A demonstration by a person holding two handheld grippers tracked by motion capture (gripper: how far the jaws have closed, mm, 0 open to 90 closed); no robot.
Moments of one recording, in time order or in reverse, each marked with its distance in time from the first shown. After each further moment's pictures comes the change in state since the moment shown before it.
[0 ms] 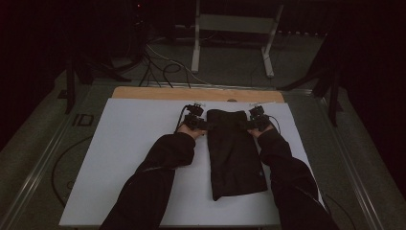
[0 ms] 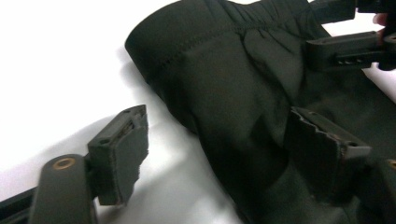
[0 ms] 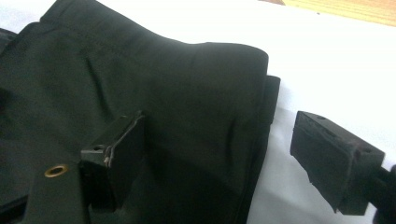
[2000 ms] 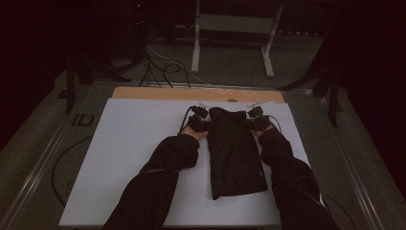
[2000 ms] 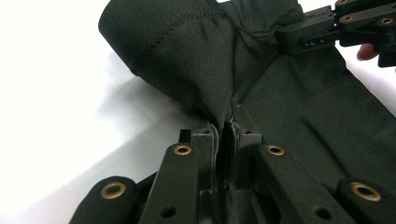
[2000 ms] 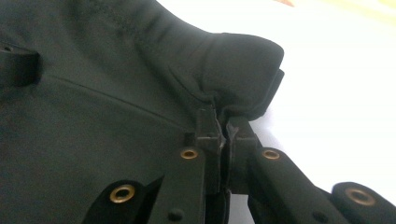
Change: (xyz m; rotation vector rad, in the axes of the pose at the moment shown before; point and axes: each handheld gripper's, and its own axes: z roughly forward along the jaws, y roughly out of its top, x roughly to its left) left arm -0.021 0.000 -0.001 -0.029 -0.015 0.088; right arm 0.012 0.004 -0.014 0.048 -0.017 -0.118
